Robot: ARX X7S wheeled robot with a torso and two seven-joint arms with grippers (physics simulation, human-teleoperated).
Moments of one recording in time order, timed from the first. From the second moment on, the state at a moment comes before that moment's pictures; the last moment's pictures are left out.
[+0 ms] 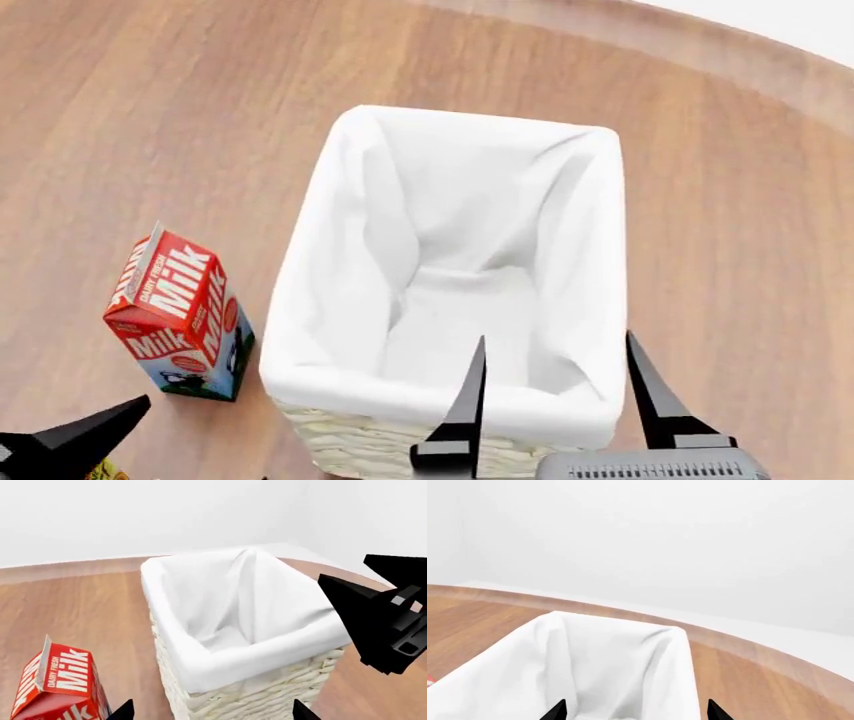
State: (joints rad) left arm -0.08 -0.64 0.27 0.83 -0.68 -0.58 -0.18; right arm 0.10 0.29 -0.29 -0.66 0.17 0.45 0.38
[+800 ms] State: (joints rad) left arm -0.19 -0.81 0.36 0.89 -0.92 -1.04 -0.26; right arm 0.11 0.30 -0.30 -0.66 0.18 0.45 0.39
